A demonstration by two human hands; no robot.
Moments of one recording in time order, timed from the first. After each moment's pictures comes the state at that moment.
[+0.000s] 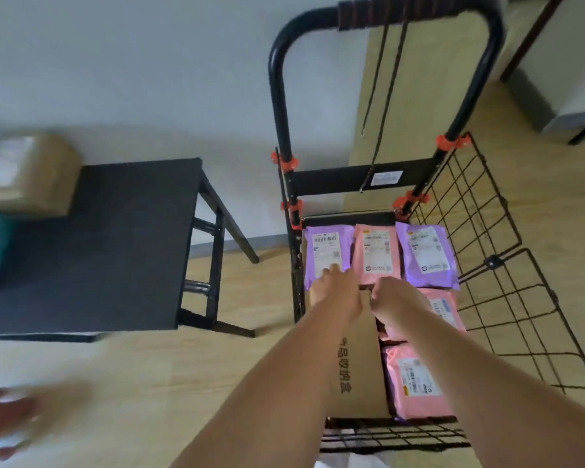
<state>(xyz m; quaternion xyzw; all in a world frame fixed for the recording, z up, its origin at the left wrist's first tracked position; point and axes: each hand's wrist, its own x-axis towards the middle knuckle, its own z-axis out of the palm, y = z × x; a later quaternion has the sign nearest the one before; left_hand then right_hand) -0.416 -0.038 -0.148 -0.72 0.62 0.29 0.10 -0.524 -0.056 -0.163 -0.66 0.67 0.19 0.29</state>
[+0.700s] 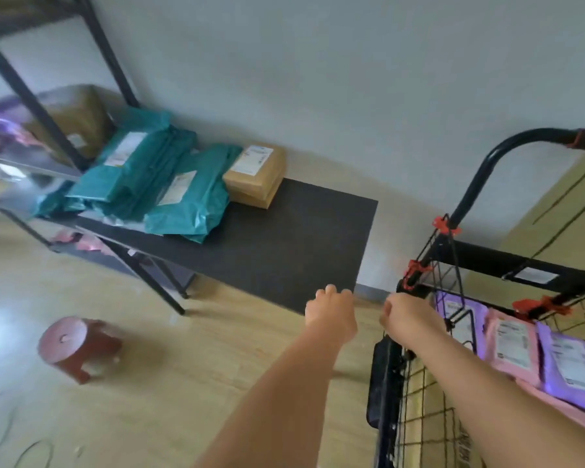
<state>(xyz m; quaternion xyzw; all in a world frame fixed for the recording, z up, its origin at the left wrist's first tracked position) -0.141 0.125 -0.082 -0.83 0.50 0.25 -0.02 -0.254 0.054 -0.065 -0.80 0.56 0.16 0.17</state>
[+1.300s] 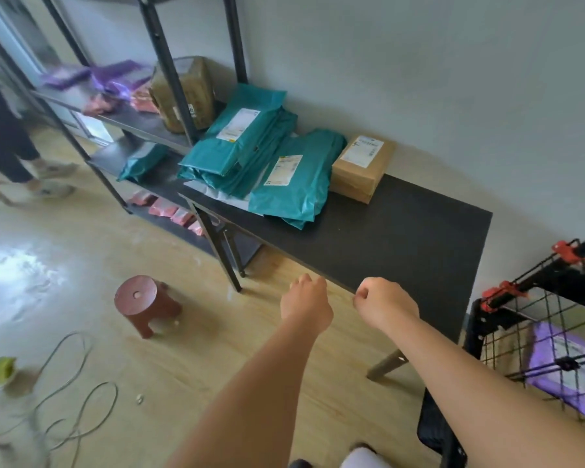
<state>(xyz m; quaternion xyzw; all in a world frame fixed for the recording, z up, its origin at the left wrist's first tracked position) 0.050 0.278 -0.089 -0.90 0.35 0.23 -0.10 -0.043 0.182 -0.064 -0.86 0.45 0.13 0.21</state>
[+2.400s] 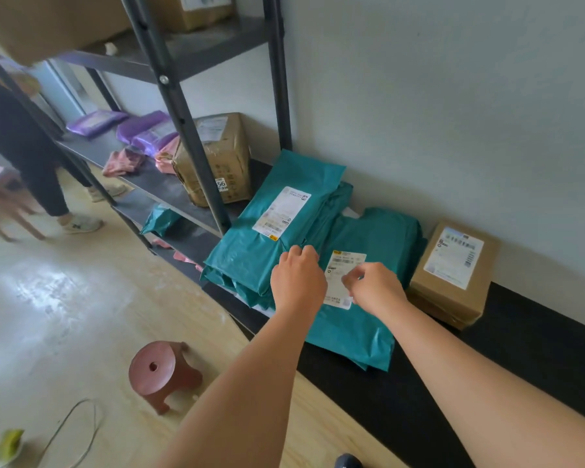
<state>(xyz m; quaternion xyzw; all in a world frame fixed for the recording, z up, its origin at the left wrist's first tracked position) 0.369 0.149 -0.050 -0.94 0.29 0.00 -0.19 0.284 0.052 -0.039 -0.82 0.42 0.03 0.38</state>
